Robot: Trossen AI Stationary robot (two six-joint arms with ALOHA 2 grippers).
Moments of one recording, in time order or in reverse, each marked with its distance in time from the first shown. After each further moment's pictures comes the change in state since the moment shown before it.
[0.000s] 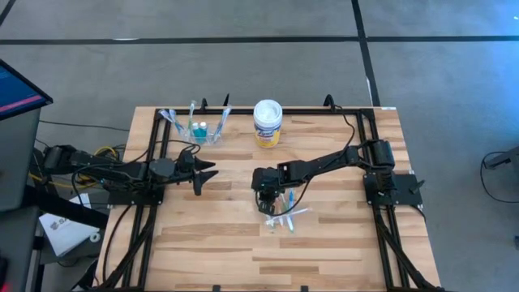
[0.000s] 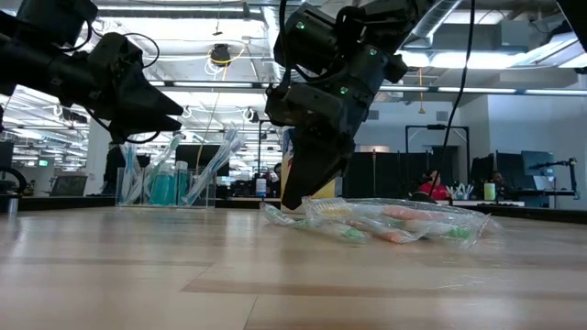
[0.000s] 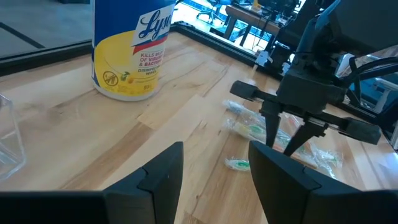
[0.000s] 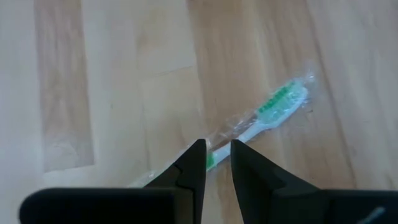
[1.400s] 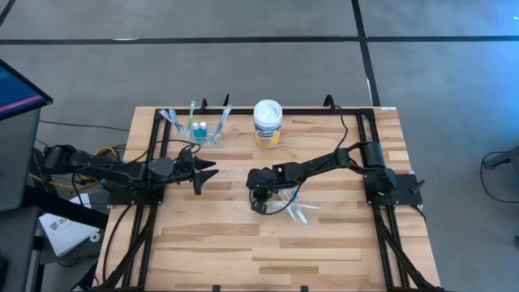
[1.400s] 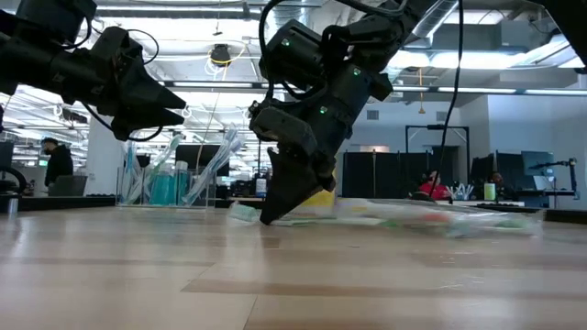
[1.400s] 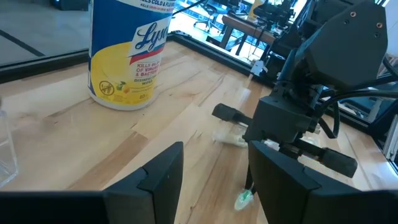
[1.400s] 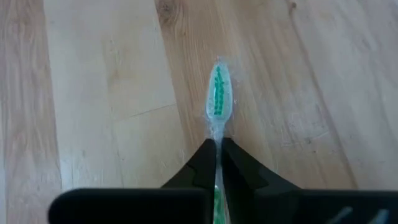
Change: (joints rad) left arm 0.000 0.005 0.001 0.043 -0.001 0.000; right arm -0.007 0.104 0.032 0.079 0.044 0.063
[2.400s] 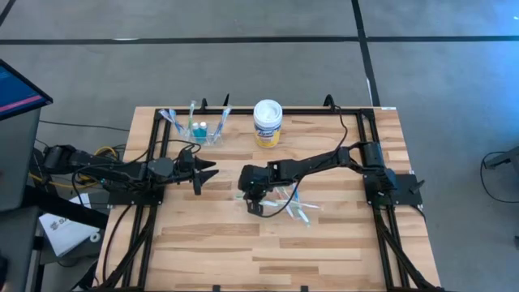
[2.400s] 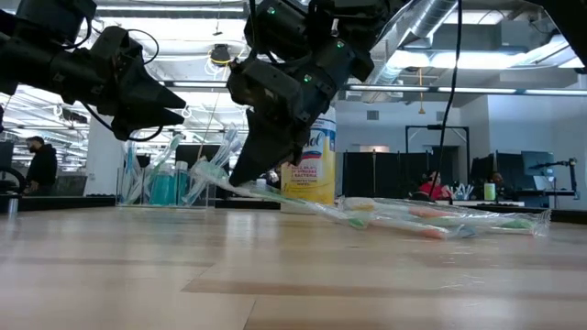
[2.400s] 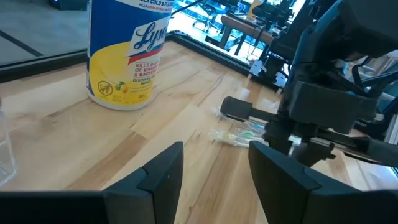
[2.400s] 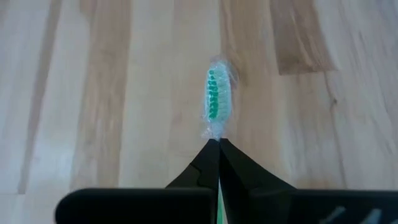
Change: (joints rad) left arm 0.000 0.000 0.000 0.002 0.004 0.000; right arm 0.000 -0.006 0.145 -0.025 -0.095 -0.190
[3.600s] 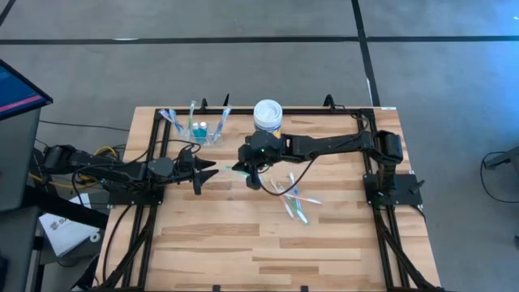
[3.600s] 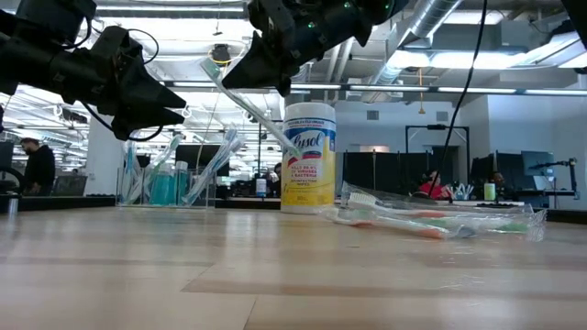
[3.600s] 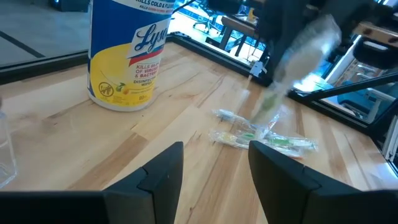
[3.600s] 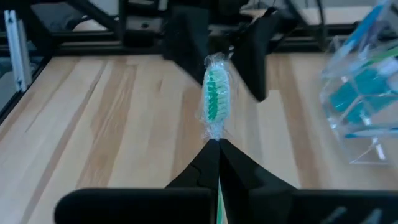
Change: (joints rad) left arm 0.000 0.000 0.000 0.004 -0.004 0.002; right arm -0.127 -0.198 0.002 0.169 -0.013 -0.187
